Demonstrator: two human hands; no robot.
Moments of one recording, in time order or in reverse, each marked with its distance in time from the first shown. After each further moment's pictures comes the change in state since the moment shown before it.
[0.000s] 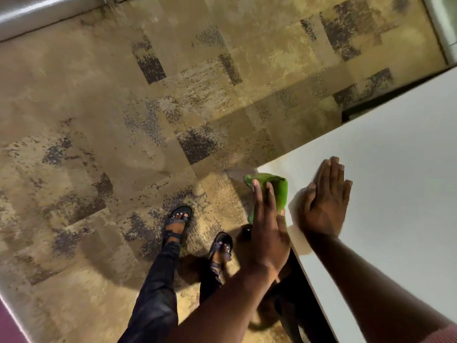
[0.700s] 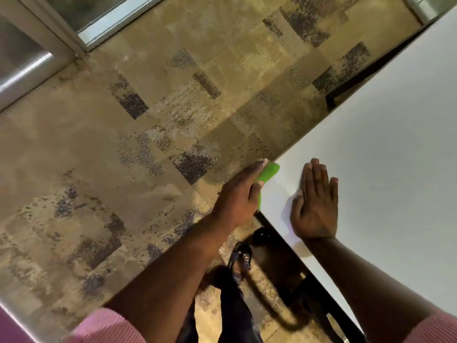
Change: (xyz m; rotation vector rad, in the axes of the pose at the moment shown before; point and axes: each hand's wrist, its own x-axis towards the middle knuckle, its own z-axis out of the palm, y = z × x) left_hand 0.139 0.025 -0.075 0.275 -0.457 0.281; right_hand 0.002 0.002 0.003 -0.016 0.039 -0.006
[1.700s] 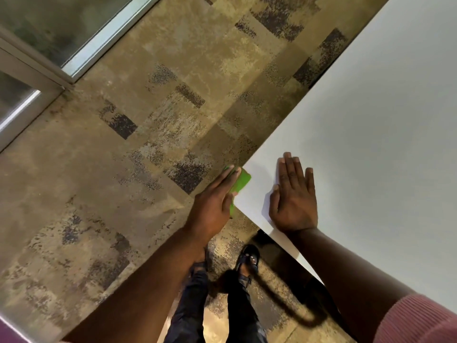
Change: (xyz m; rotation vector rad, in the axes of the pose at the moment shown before) left_hand -0.020 0.005 -0.016 0.183 -0.113 0.042; right_hand -0.001 -0.002 -0.006 0.056 -0.037 0.033
